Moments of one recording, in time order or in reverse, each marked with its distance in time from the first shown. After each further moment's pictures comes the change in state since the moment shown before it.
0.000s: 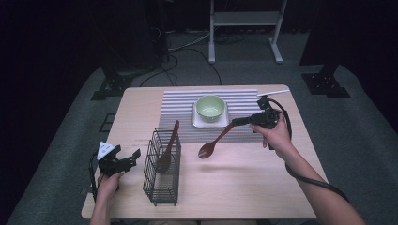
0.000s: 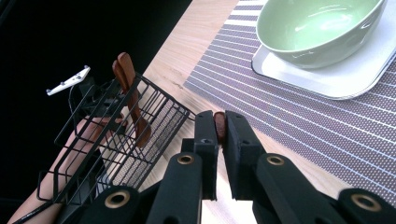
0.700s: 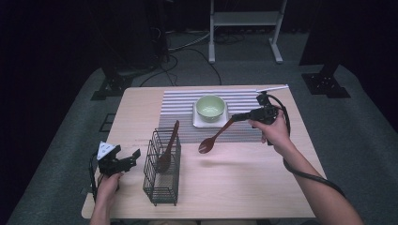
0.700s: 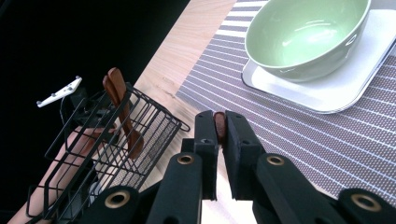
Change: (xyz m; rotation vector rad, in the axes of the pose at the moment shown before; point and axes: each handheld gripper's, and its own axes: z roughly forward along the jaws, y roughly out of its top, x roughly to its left) left arm 0.000 0.000 0.000 0.000 -0.001 0.000; right arm -0.004 0.012 0.002 -0.016 -0.027 0.005
